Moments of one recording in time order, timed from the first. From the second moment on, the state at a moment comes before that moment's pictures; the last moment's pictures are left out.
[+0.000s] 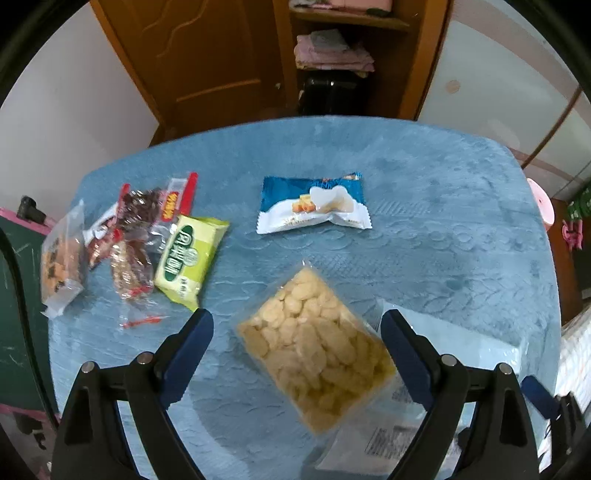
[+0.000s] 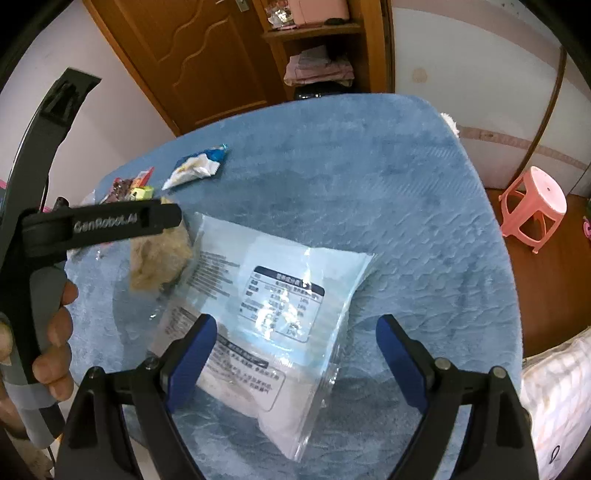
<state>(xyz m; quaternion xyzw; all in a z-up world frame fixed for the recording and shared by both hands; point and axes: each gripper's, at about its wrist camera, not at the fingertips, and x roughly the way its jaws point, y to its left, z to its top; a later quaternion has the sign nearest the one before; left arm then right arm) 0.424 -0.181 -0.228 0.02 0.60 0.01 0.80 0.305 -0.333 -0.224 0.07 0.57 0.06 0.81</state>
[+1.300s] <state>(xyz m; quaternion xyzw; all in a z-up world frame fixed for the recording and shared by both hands) 0.284 -0.121 -0.085 0.12 0.52 -0.07 0.84 0.233 -0.273 -0.119 -0.04 0.46 0.06 0.89</state>
